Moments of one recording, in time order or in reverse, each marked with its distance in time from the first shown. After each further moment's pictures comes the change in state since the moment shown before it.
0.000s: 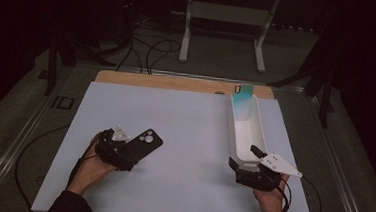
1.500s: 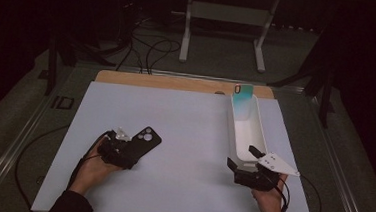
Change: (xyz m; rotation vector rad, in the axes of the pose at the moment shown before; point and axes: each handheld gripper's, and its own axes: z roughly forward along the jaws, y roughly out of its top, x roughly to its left) left arm 0.005 -0.005 0.015 0.067 -0.002 -0.055; right arm 0.003 0.000 0.003 0.011 0.007 -0.004
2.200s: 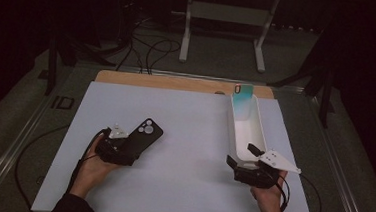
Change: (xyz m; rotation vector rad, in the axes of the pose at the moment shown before) left arm -0.005 0.004 -0.024 -0.189 -0.005 -0.054; right arm -0.002 0.006 0.004 -0.008 0.022 0.051
